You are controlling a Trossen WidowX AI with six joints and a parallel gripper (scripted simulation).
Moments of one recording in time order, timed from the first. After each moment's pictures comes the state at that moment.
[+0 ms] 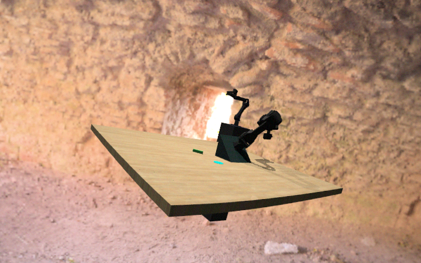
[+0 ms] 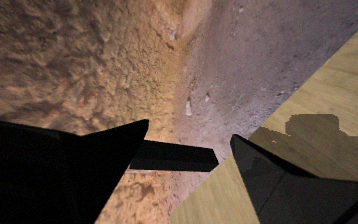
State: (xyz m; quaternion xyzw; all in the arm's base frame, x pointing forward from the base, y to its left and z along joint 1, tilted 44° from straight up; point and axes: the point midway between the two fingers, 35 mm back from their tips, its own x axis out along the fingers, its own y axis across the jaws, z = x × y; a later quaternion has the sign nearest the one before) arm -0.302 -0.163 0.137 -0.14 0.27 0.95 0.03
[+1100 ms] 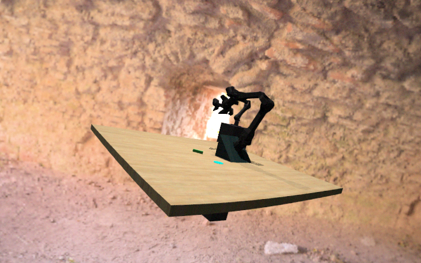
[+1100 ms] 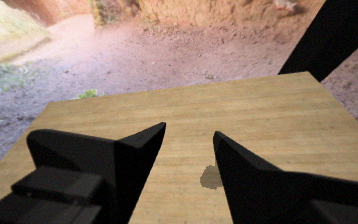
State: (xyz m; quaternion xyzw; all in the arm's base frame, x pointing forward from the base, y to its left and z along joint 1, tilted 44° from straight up) arm 0.070 -0.337 -0.019 -0.49 -0.41 0.57 -0.52
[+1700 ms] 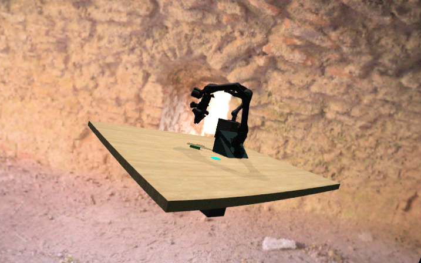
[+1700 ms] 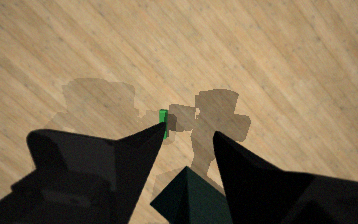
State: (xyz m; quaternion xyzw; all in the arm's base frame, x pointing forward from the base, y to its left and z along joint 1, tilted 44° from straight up) arm 0.261 -0.146 -0.037 -0.46 -0.71 0.09 -0.52
